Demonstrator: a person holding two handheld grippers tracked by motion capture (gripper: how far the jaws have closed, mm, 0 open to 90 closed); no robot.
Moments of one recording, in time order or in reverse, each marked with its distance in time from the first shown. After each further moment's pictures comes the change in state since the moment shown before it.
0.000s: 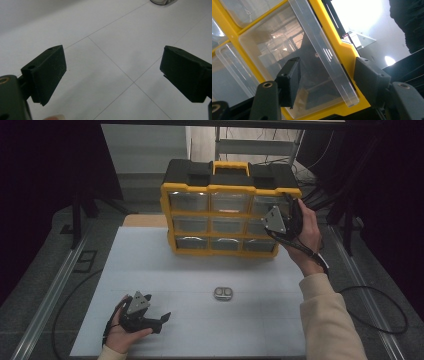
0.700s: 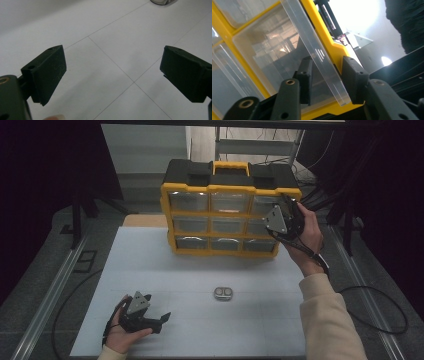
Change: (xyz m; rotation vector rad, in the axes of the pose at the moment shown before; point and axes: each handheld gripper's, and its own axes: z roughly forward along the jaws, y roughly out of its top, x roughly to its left) left arm 0.000 0.000 0.000 0.002 0.001 0.002; right arm -0.004 0.000 -0.003 -0.005 -0.018 -0.006
